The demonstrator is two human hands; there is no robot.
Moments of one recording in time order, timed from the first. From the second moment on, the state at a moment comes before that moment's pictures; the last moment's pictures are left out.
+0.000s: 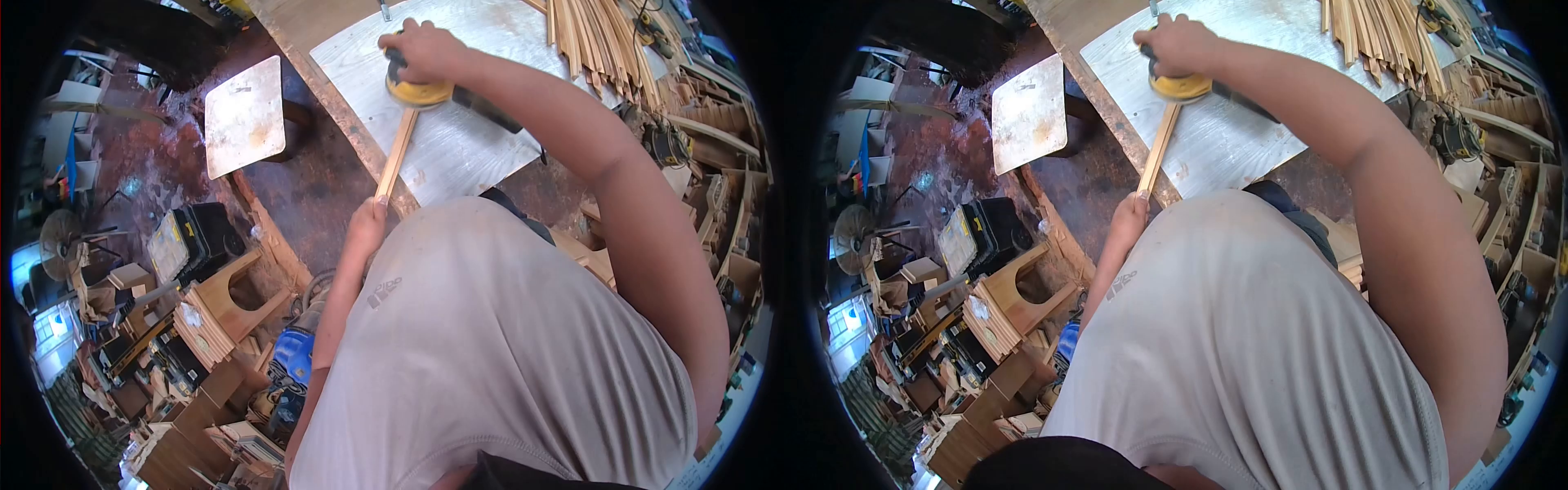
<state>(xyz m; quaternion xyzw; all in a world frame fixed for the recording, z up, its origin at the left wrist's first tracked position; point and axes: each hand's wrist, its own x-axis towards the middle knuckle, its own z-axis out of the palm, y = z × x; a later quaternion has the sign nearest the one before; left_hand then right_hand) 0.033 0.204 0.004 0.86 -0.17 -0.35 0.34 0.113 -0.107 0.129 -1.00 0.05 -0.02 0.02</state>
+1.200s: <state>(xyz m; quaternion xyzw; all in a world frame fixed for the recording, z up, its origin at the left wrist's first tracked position) 0.053 0.199 0.010 0.88 -0.16 -0.31 0.33 0.106 -0.082 0.142 -1.00 -0.01 0.02 0.03</state>
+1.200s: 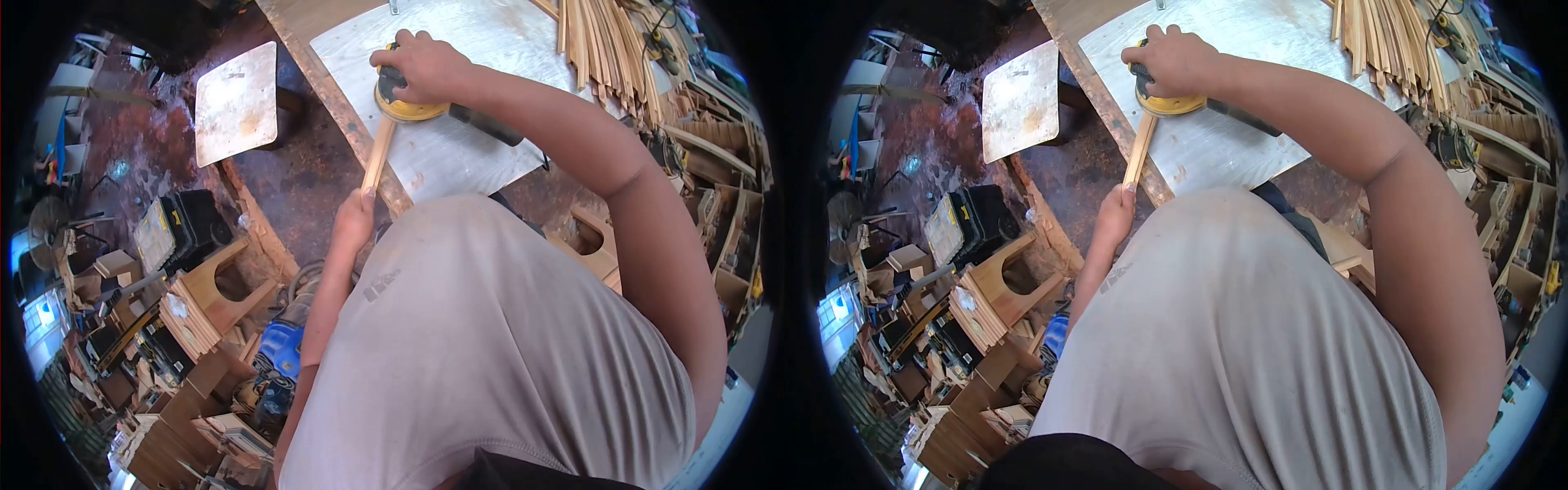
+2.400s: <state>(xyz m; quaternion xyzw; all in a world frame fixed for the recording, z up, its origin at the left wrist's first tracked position) 0.037 0.175 0.021 0.87 -0.18 -0.33 0.31 0.114 -0.060 0.141 -1.00 -0.04 -0.01 0.00</state>
